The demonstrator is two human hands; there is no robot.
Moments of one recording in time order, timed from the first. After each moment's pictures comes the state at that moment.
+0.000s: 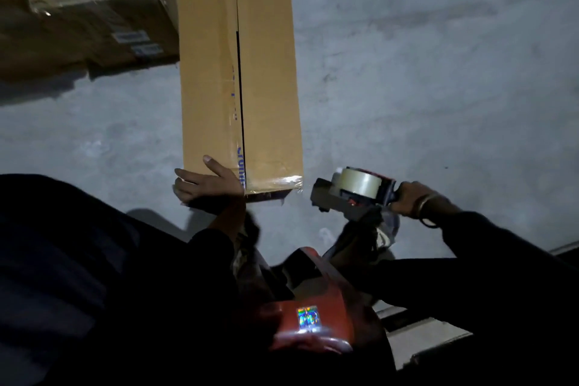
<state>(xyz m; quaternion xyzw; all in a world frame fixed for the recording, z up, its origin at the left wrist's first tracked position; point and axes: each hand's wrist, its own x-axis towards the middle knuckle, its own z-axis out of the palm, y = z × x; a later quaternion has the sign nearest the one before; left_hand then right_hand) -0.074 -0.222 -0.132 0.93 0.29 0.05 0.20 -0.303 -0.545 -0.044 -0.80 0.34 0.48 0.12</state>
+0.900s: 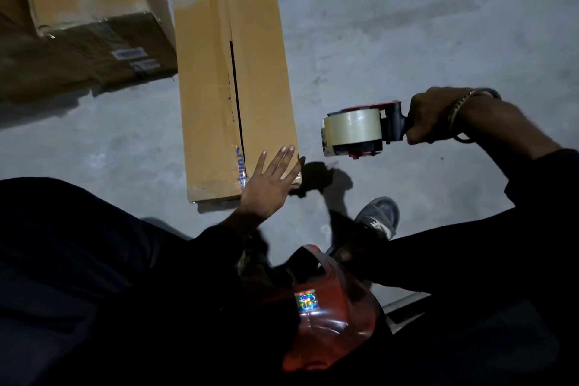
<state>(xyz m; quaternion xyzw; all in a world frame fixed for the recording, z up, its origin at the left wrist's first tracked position) -0.113 -0.243 -0.123 0.81 -0.58 -0.06 -0.01 -0.189 -0.561 0.140 -0.86 0.26 0.44 0.03</state>
